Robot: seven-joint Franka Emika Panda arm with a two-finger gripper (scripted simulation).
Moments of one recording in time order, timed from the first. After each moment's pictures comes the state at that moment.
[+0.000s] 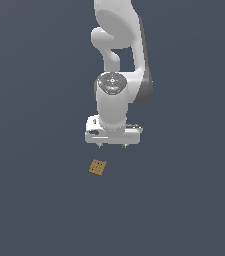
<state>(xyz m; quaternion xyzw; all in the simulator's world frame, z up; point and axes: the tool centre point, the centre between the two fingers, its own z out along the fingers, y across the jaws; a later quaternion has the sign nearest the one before) 0.028 0.002 0.146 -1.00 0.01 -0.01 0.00</state>
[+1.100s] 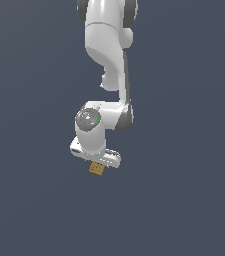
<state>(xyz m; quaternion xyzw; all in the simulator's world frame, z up) 0.062 -0.065 0.061 -0.99 0.15 0.00 0.00</state>
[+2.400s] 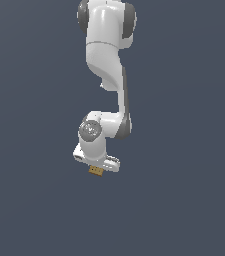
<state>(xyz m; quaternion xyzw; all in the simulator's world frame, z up) 0.063 -0.065 0.011 -0.99 0.15 0.00 0.00</state>
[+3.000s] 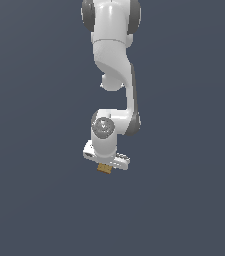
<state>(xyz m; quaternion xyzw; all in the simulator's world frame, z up) 0.053 -0.026 0.014 -0.99 0.15 0.00 0.00</state>
